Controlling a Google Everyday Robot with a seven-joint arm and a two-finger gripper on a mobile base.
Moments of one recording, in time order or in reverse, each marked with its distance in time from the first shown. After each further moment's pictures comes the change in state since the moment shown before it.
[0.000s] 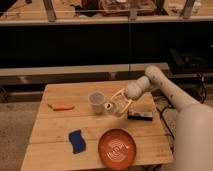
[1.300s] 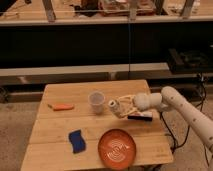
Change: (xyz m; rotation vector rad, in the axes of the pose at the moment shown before) arm 0.014 0.009 -0.017 0.411 -0.076 -0.010
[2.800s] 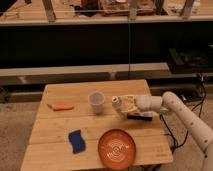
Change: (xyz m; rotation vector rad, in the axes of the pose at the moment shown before) arm 0.045 -0.029 -0.022 0.146 -0.014 0.004
